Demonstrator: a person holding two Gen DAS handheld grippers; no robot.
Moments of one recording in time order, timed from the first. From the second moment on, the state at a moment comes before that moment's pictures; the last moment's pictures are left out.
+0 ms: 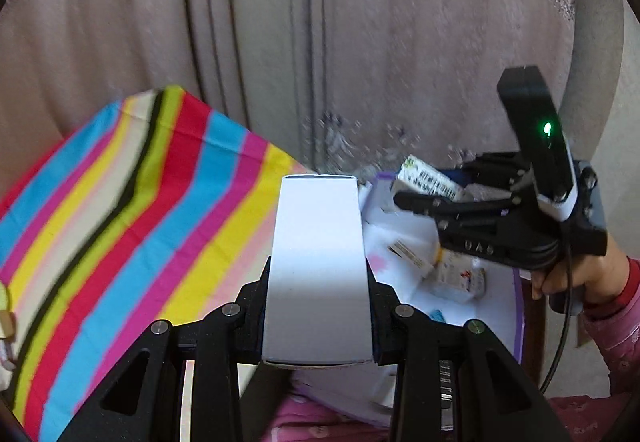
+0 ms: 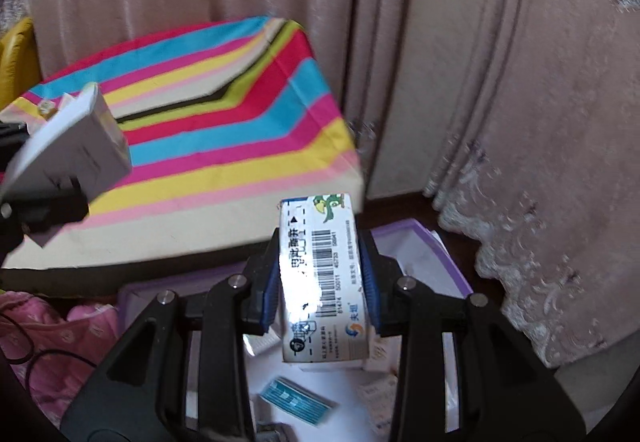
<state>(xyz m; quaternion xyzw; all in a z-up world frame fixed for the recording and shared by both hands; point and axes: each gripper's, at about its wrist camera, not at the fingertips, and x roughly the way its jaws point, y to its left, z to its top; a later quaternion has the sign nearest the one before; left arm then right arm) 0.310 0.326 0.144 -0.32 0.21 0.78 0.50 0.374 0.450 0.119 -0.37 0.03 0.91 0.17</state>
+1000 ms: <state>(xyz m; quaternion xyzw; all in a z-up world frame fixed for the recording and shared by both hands) 0.254 0.264 0.104 -0.39 0.12 0.81 0.43 0.380 0.444 0.107 -0.39 0.03 0.90 0.16</state>
